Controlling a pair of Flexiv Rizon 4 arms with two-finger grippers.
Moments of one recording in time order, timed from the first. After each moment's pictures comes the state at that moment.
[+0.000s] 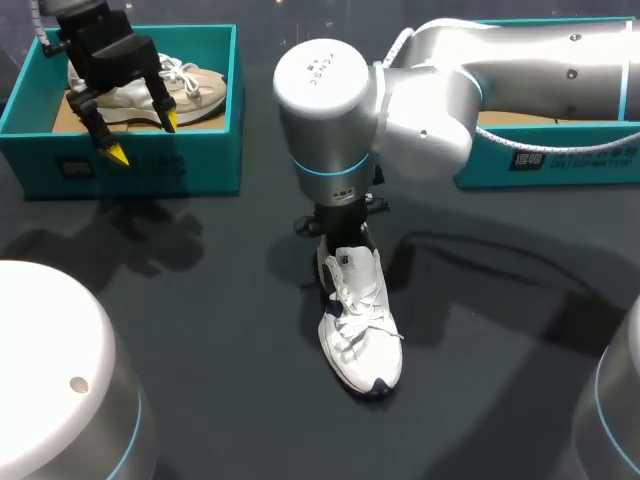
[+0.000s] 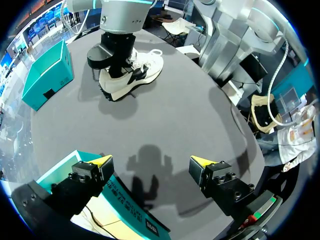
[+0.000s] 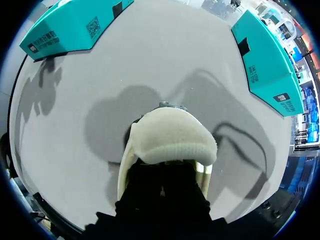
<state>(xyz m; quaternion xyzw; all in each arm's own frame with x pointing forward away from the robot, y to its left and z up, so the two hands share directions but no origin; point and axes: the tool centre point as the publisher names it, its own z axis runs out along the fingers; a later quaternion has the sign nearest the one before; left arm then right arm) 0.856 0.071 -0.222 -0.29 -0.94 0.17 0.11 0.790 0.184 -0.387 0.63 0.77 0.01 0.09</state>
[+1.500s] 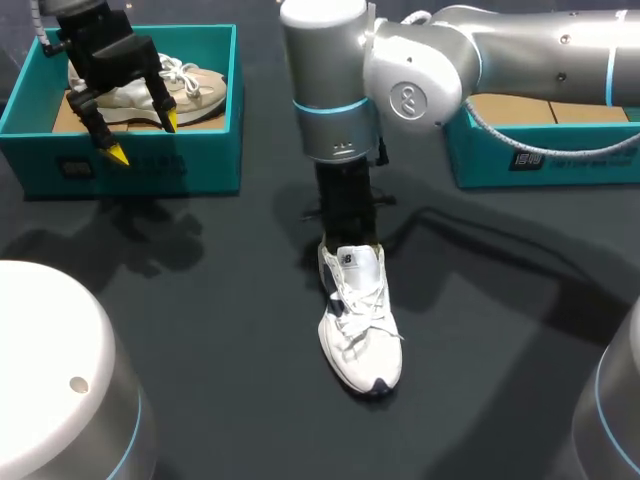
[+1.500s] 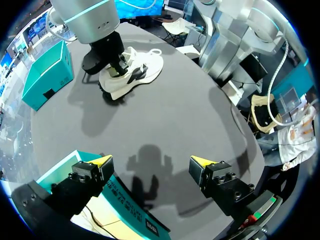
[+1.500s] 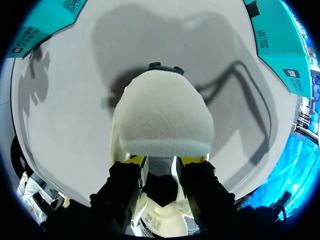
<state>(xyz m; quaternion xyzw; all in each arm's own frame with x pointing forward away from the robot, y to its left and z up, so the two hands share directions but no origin) 0.856 0.071 -0.222 -0.29 -0.94 0.17 0.11 0.754 0.175 -0.368 0.65 0.74 -0.12 -0.05</state>
